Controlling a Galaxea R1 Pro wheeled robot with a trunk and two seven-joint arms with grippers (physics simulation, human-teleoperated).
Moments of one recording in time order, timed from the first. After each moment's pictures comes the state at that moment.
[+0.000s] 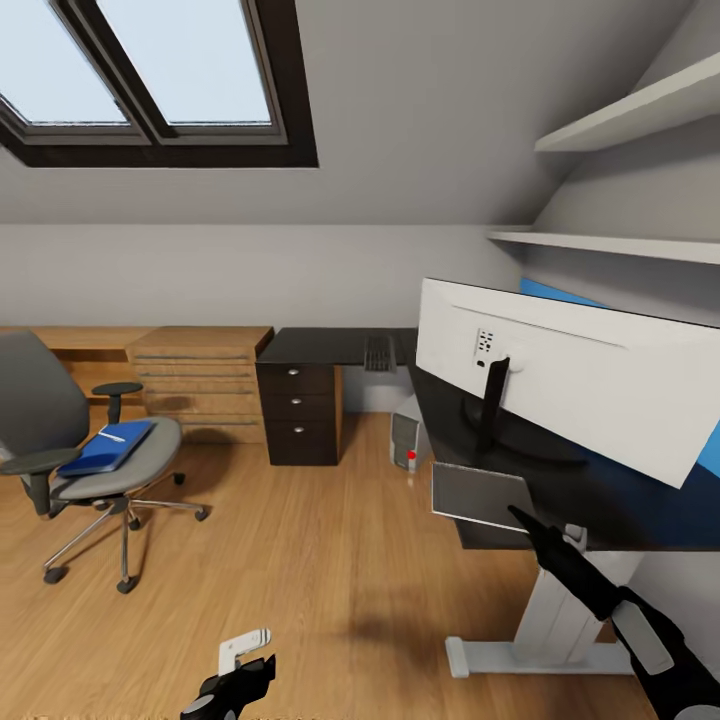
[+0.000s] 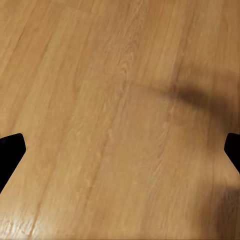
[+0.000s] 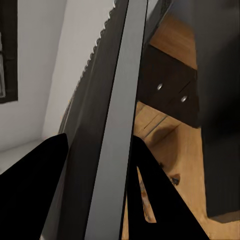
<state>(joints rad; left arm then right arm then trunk) -0.31 -0.07 0.02 -0.55 0.23 0.08 0.13 -0.47 -0.26 -0.26 -0.65 -0.84 0.42 0.90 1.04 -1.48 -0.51</state>
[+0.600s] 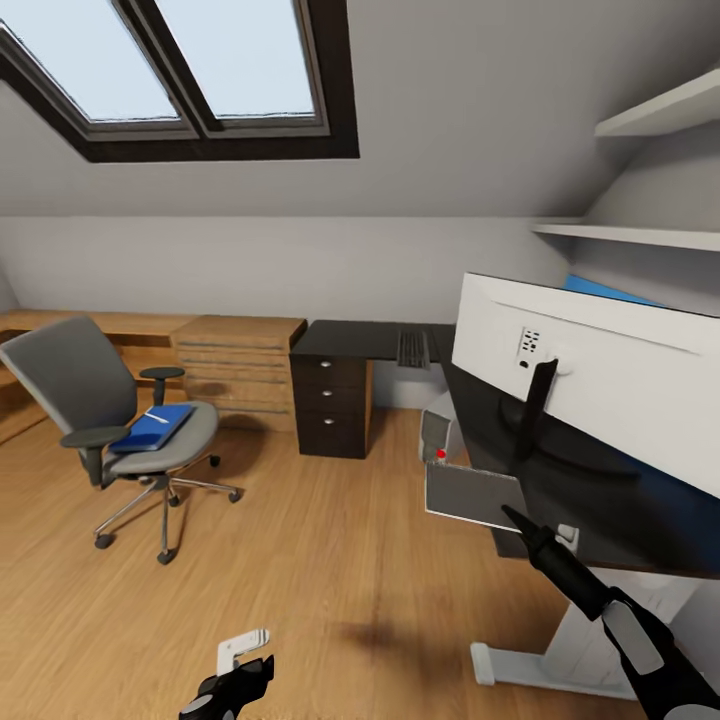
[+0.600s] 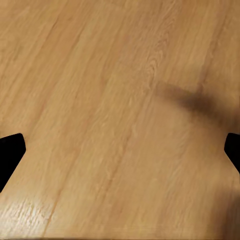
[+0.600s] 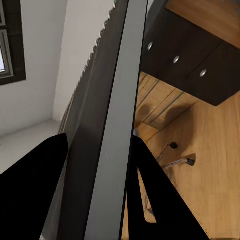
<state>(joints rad) -0.31 -0.07 0.02 -0.55 0.23 0.08 0.13 -0.47 -0.23 -0.26 -0.65 -0.84 0.42 0.90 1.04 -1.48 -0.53</state>
